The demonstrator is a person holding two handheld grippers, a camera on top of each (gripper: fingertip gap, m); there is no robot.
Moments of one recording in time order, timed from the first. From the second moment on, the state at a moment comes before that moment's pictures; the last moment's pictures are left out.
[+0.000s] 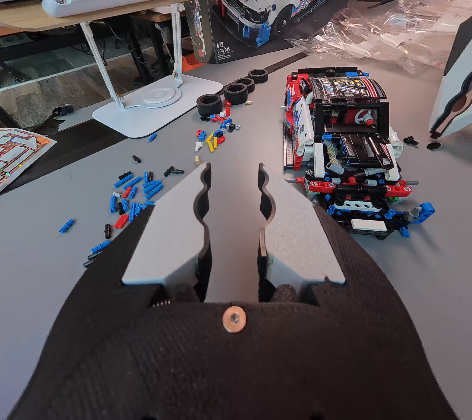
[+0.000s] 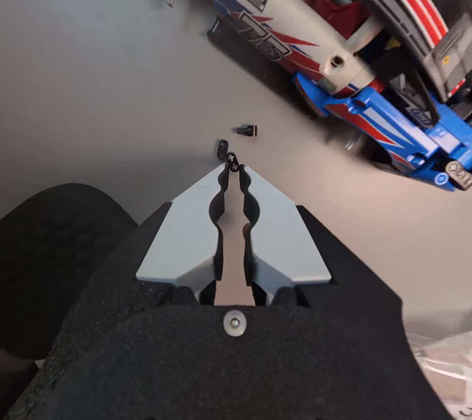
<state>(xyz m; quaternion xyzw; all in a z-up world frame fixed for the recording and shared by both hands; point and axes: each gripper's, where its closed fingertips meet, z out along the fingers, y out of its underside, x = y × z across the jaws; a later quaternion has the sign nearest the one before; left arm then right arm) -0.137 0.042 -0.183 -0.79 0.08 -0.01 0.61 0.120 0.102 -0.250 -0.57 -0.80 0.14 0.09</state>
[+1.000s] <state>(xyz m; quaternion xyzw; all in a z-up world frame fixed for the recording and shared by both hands) -0.135 0.036 -0.163 -0.76 0.09 0.00 0.64 0.043 0.082 -0.140 -0.57 -0.50 0.46 0.47</state>
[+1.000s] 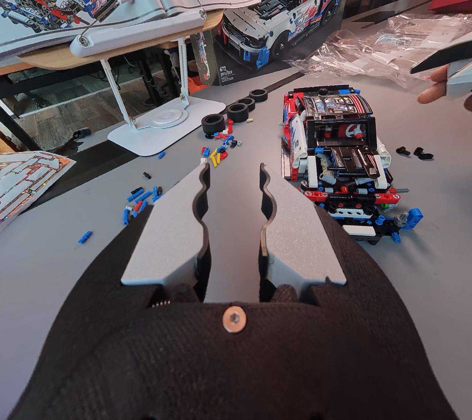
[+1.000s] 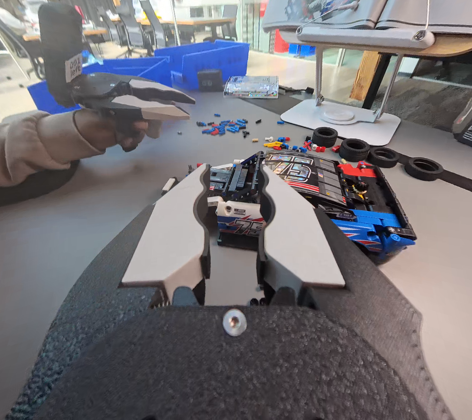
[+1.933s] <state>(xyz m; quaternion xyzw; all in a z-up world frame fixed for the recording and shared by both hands) -0.405 -0.196 -0.131 -0.88 -0.04 0.14 0.44 0.054 0.106 -0.157 -0.57 -0.45 0.44 0.53</state>
